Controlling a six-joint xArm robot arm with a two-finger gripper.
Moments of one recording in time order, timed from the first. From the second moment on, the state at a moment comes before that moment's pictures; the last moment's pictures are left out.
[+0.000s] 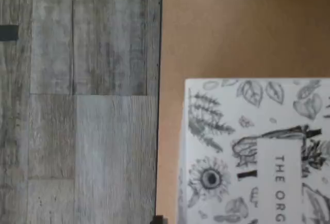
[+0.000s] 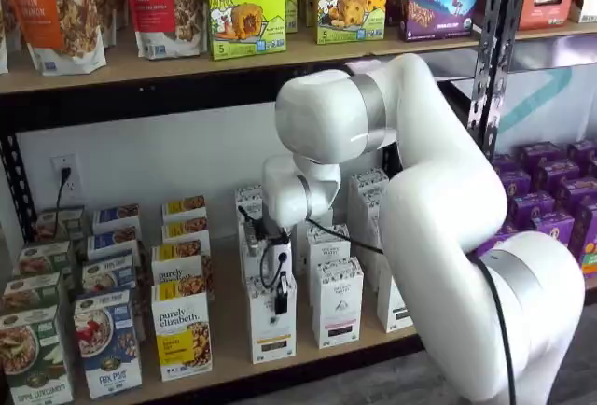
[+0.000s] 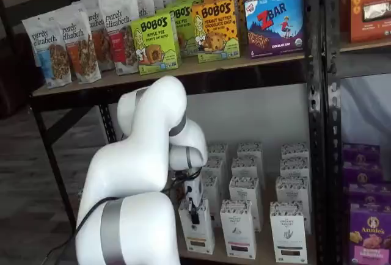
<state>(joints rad) 0.25 1.15 -1.70 0.05 0.56 -1.35</state>
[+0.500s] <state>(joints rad) 0.26 1.16 -1.70 0.05 0.55 -1.35</state>
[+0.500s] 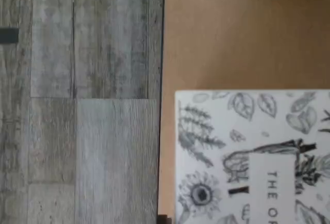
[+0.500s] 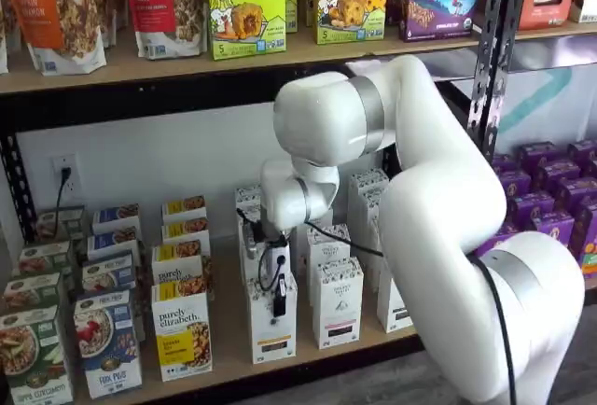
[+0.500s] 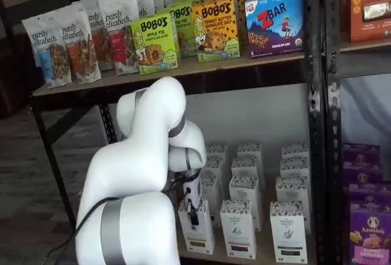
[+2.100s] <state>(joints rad) 0.34 0.65 -1.04 -0.08 0.47 -1.15</state>
